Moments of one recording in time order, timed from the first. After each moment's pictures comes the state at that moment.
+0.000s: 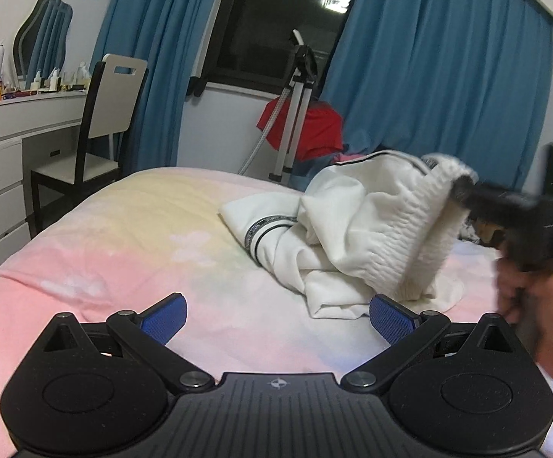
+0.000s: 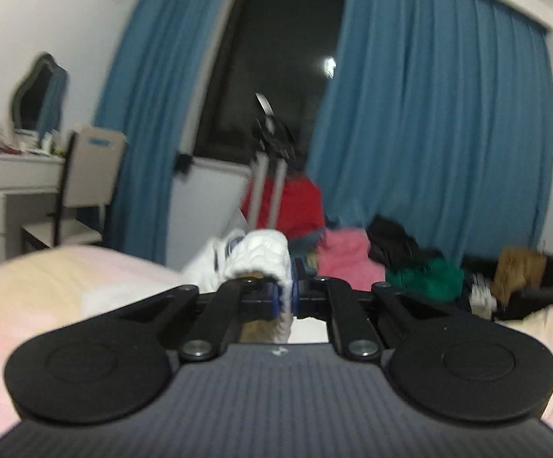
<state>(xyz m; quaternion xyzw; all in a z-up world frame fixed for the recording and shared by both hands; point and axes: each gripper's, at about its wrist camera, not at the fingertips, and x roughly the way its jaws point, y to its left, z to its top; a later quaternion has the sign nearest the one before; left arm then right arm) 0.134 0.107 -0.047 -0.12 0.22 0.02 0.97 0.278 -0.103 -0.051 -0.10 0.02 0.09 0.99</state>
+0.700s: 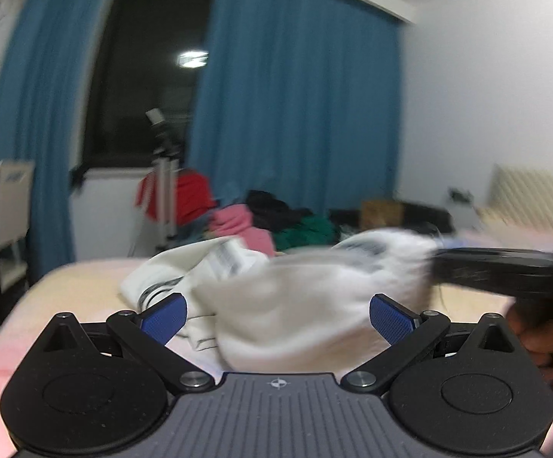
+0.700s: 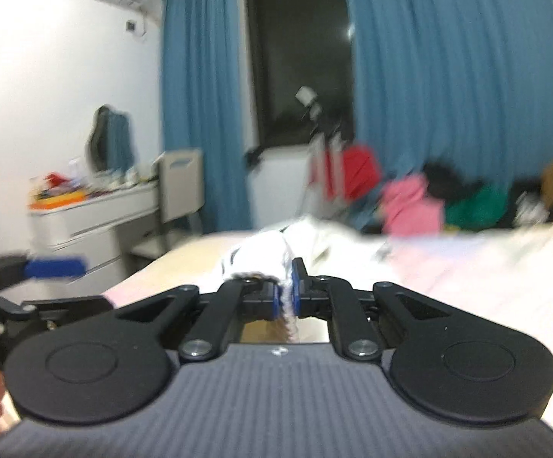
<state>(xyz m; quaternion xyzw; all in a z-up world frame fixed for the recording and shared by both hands) 0.011 0.037 0.015 0.03 0.11 -0.17 0.98 0.081 -0.198 -0.024 0.03 0.11 0.23 0.97</state>
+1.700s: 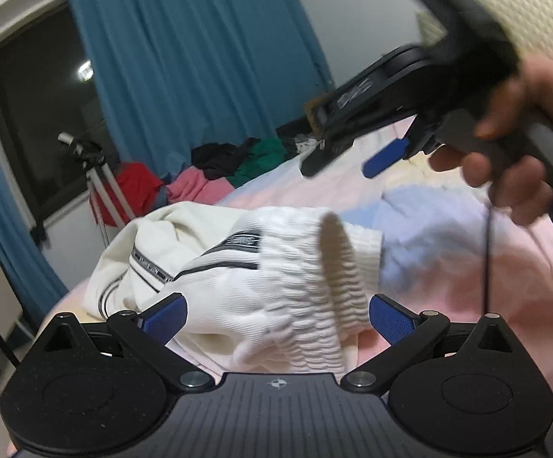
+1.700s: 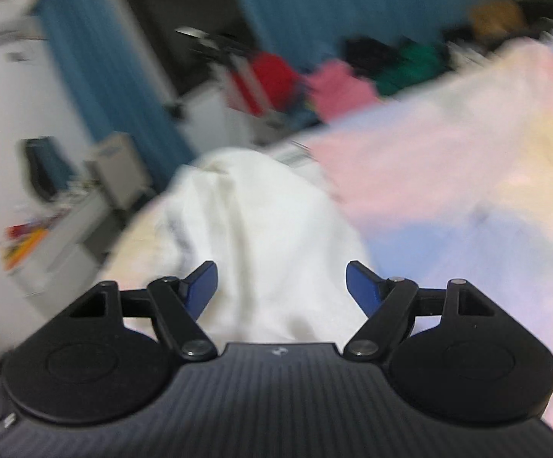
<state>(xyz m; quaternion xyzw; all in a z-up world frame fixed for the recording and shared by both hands) 0.035 -0.076 -0.067 0.27 0.16 -0.19 0.93 0.142 -0.291 -0.079 0.21 0.28 0.11 0.93</state>
